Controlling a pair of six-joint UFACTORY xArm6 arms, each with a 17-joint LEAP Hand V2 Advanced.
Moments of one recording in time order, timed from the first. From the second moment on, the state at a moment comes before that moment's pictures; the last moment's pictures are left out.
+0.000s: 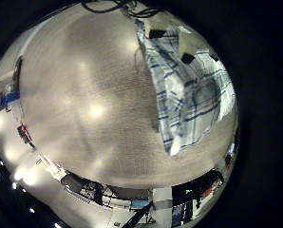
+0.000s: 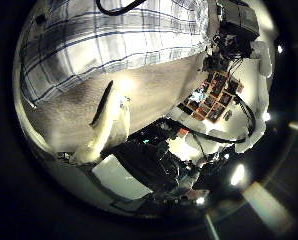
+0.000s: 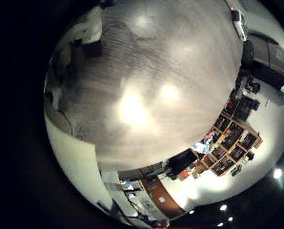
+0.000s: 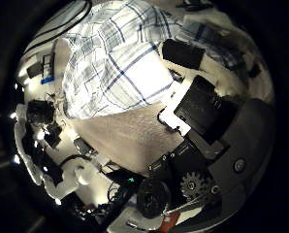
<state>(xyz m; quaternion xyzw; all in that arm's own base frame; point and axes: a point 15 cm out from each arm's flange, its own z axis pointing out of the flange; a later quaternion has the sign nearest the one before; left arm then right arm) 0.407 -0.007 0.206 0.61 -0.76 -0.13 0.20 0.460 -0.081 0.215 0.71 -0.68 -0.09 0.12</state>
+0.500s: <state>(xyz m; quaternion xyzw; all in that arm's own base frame) 0.398 -0.030 0.183 0.60 -0.76 -0.11 0.21 0.432 -0.122 0.274 0.71 -0.70 -0.03 0.06</state>
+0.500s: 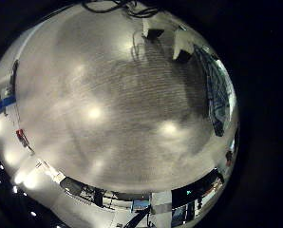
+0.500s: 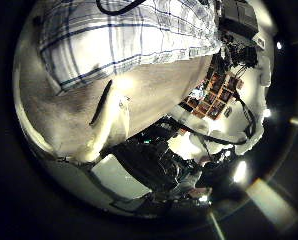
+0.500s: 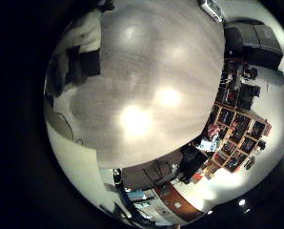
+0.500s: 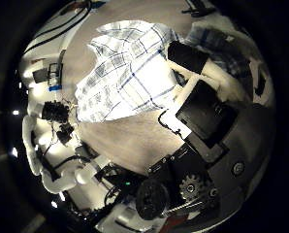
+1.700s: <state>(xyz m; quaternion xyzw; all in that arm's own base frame) 0.327 0.192 0.285 0.73 -0.66 -0.01 0.18 0.463 0.342 0.315 0.93 -0.36 0.06 -0.09</state>
